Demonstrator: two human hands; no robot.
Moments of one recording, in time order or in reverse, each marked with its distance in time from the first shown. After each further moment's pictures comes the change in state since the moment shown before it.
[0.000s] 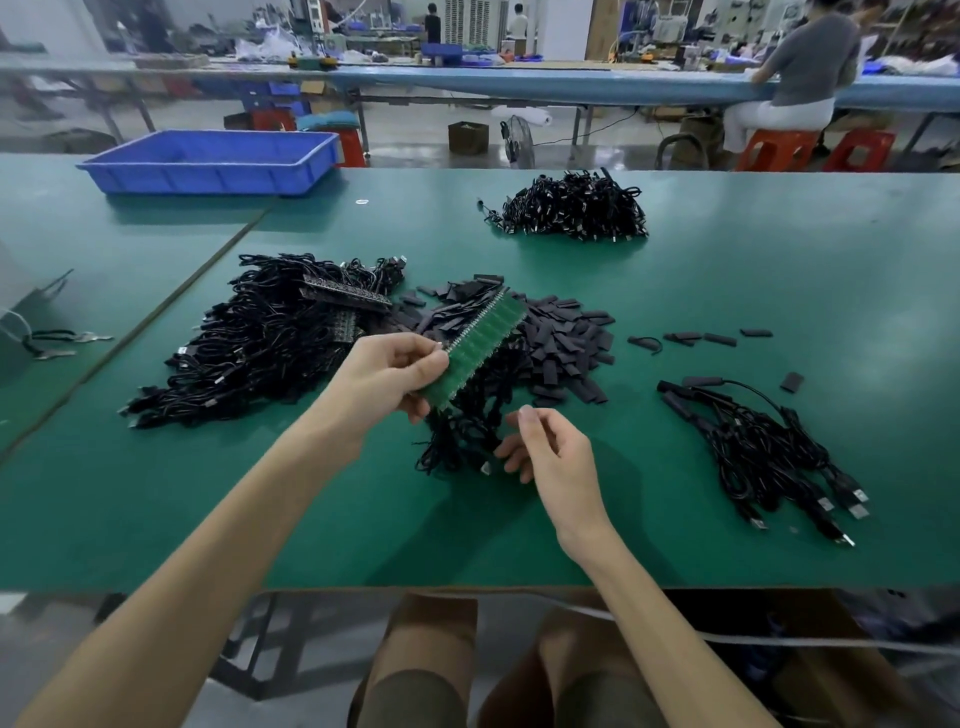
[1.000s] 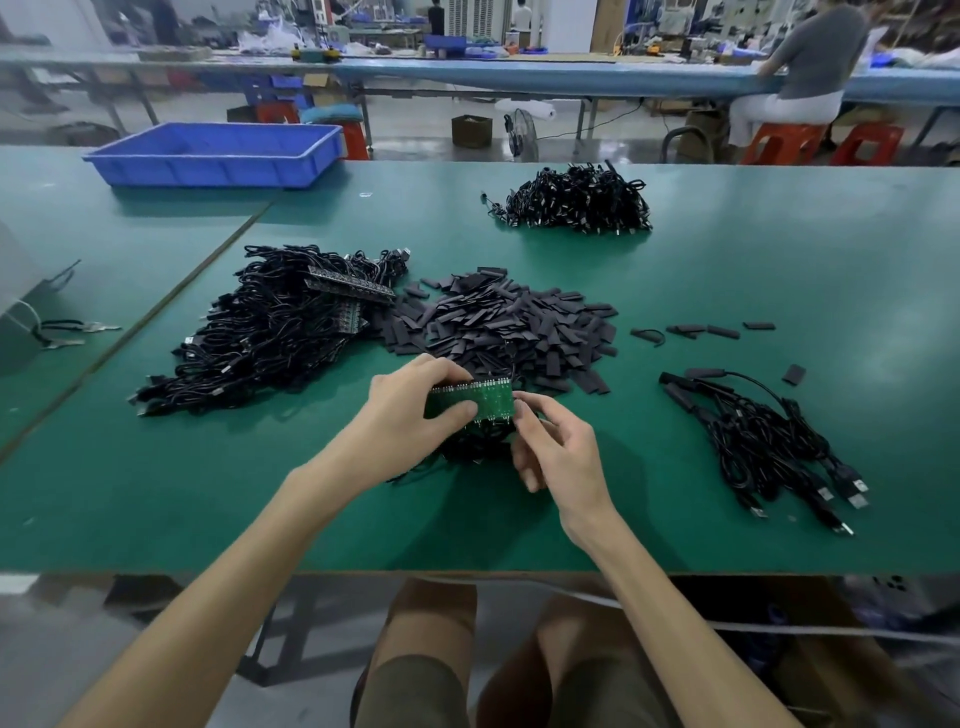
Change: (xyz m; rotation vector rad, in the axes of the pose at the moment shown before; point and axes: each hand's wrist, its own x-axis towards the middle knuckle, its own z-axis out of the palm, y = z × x) left_hand -0.027 -0.015 0.022 0.667 0.004 0.266; right_hand -0.004 -0.004 -0.006 0.163 -0.106 -0.029
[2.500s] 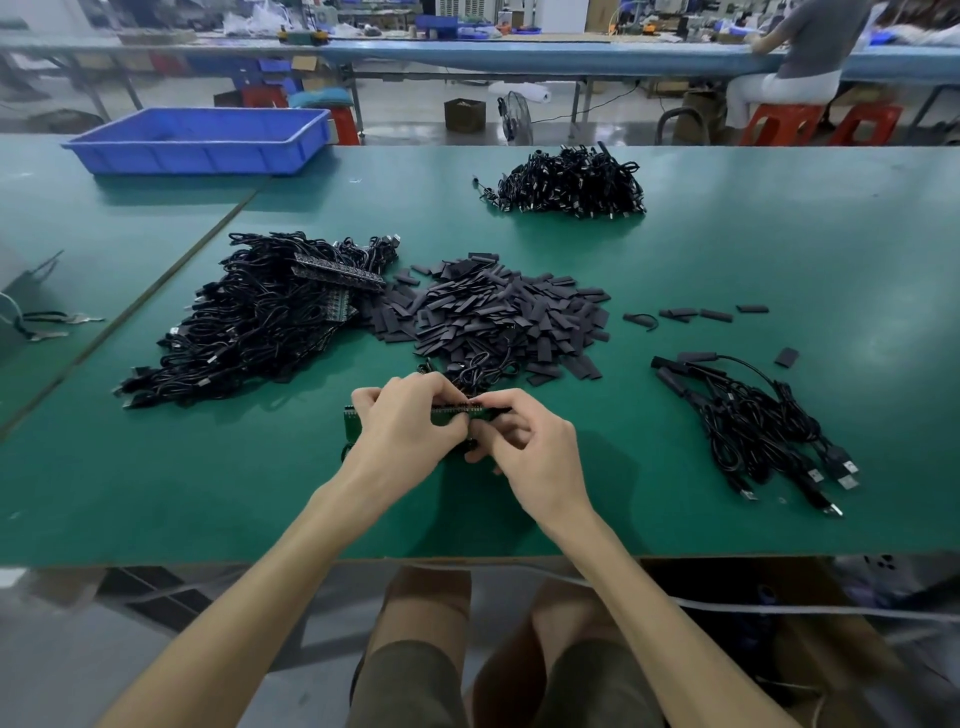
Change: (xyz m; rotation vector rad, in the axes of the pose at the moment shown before) left_hand -0.006 0.003 0.034 0.121 0.099 -0.149; right_hand -0.007 0.007 0.009 -0.329 -0.032 -0.201
